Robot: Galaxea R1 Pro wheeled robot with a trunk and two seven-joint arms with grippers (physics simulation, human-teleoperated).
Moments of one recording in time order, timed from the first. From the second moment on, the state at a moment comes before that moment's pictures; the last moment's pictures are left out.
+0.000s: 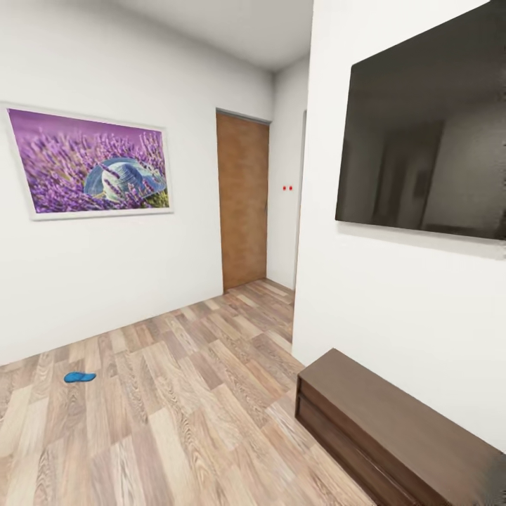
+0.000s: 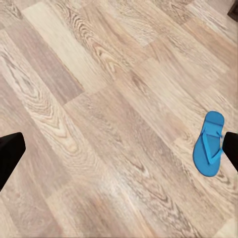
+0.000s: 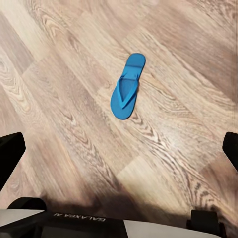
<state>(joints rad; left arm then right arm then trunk) -0.01 -0.01 0.00 -0.58 0.01 -0.16 0.00 0.00 -0.12 -0.03 -0.38 -0.27 -0.09 0.47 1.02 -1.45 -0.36</state>
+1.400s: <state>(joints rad) -0.01 -0.01 0.00 -0.58 0.00 -0.16 0.00 0.00 -0.12 -0.03 -0.38 -0.27 -0.09 0.47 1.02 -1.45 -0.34</state>
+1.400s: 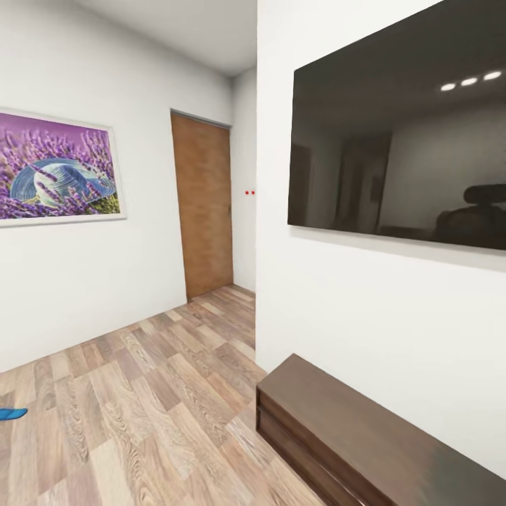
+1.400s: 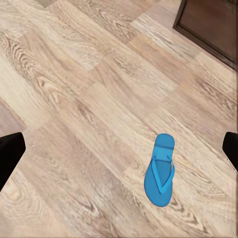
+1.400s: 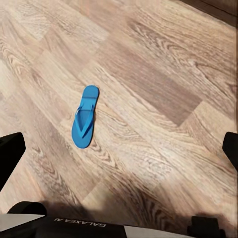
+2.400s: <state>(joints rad) -0.01 -0.01 0.00 -0.58 0.00 -0.16 0.00 0.00 -0.12 -0.03 -0.38 -0.27 -0.10 0.47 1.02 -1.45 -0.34</state>
